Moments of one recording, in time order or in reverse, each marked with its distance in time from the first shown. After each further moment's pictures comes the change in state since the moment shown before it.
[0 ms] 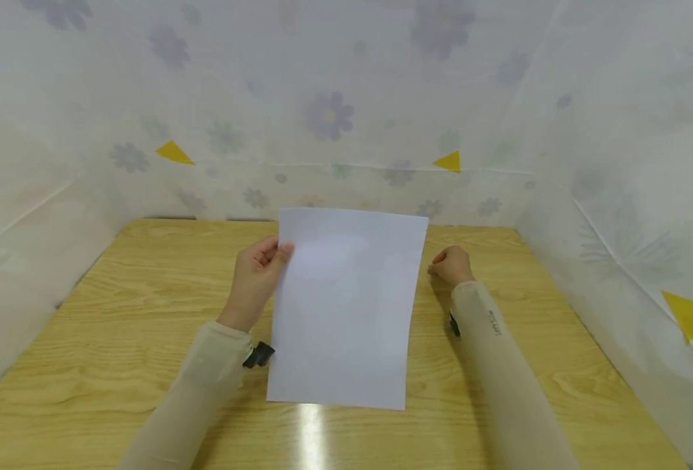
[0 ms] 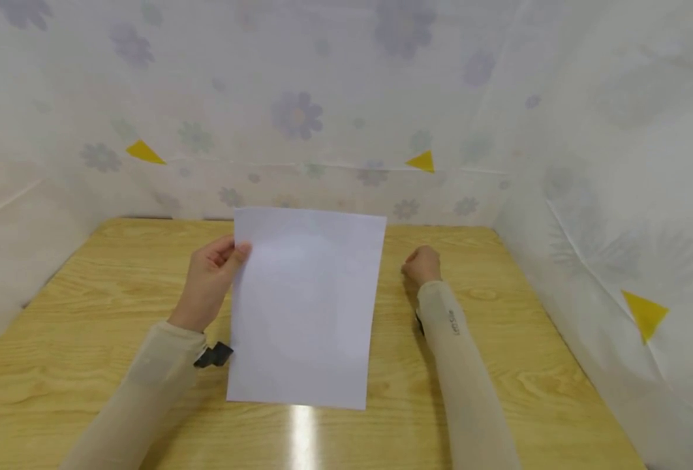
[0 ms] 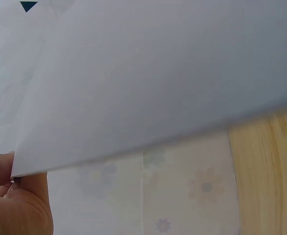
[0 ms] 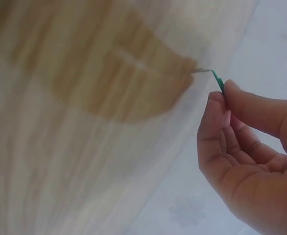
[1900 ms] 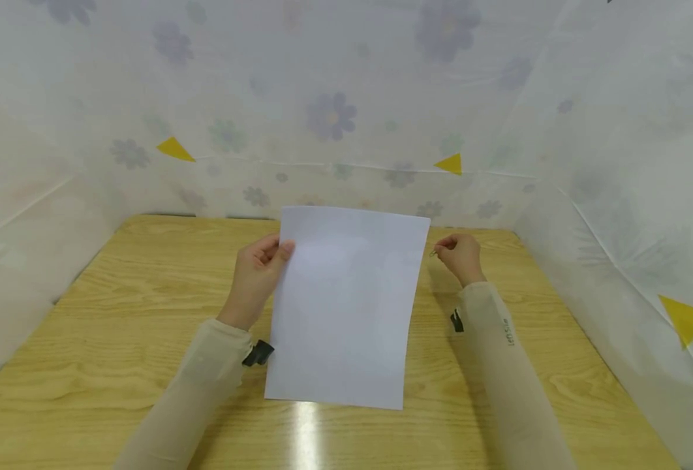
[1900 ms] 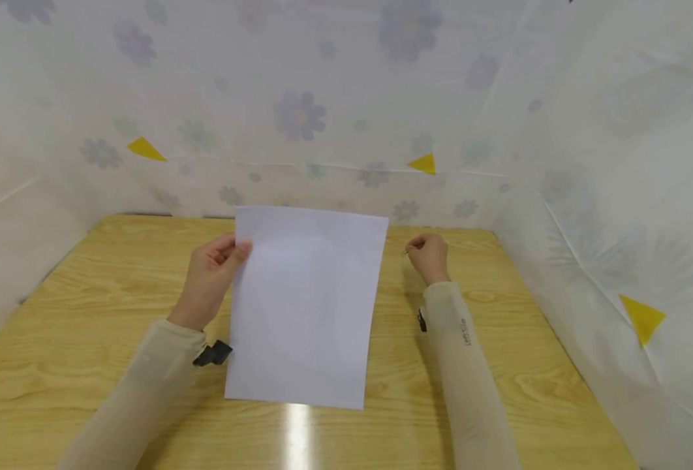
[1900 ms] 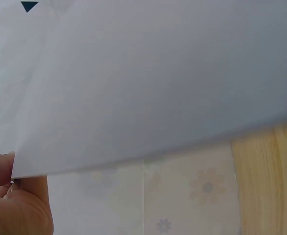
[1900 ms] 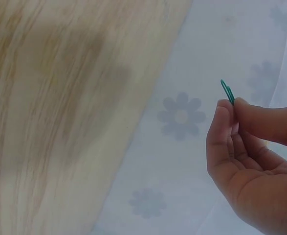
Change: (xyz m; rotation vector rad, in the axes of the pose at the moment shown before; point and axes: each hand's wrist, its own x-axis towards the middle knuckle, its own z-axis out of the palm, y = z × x) left_hand 0.001 0.002 -0.001 0.018 0.007 0.013; right_hand -0.016 -0.029 -0.025 0.125 0.160 -0.102
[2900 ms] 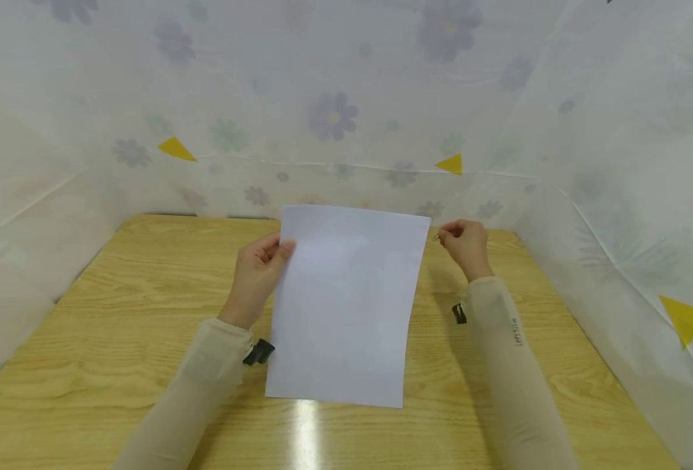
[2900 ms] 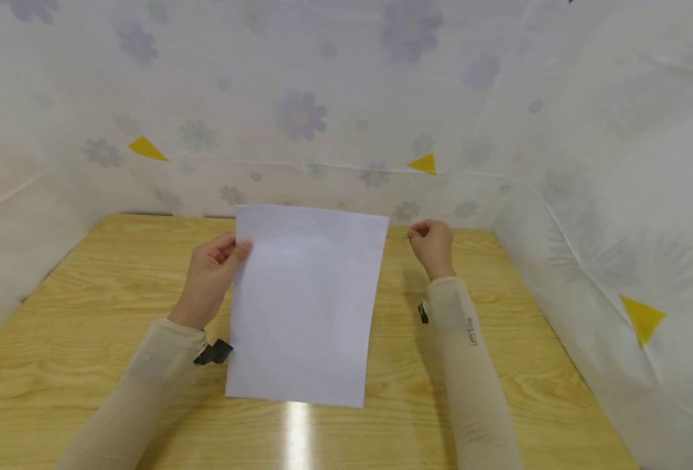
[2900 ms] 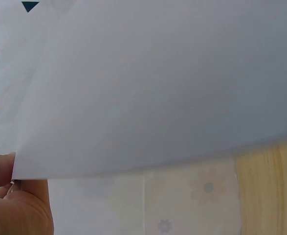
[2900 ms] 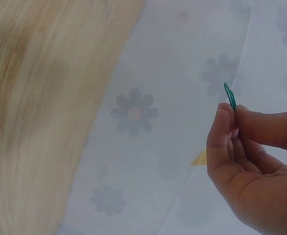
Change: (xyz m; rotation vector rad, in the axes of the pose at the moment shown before) left_hand -0.001 0.001 -0.001 -0.010 0.006 -0.020; right_hand -0.004 -0.032 -0.018 0.098 0.052 -0.013
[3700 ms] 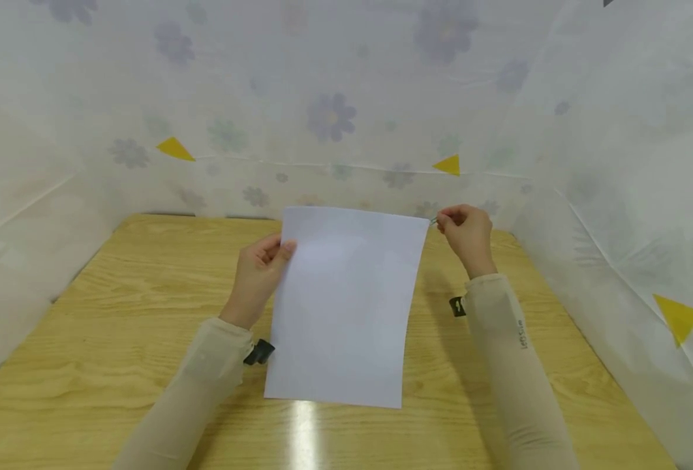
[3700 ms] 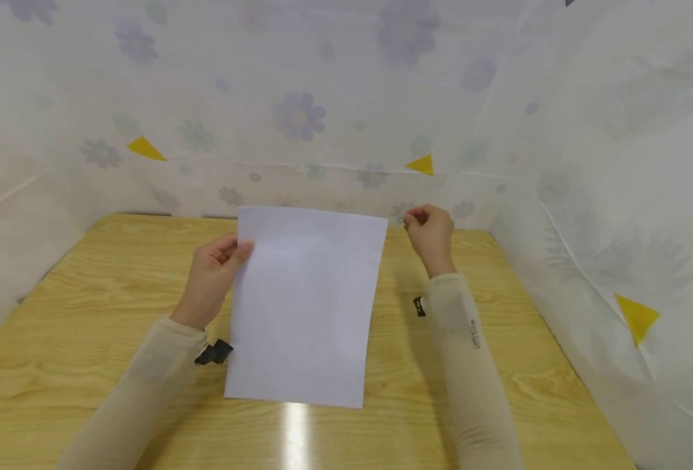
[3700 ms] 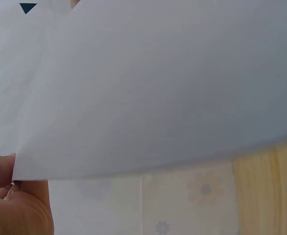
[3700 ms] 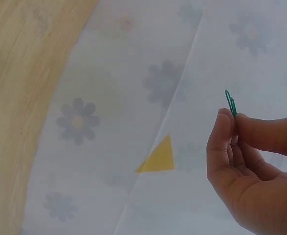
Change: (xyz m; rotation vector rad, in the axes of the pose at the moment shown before) left_hand 0.001 -0.006 0.003 0.004 0.003 0.023; right_hand -0.007 -0.036 -0.011 0.070 0.115 -0.083
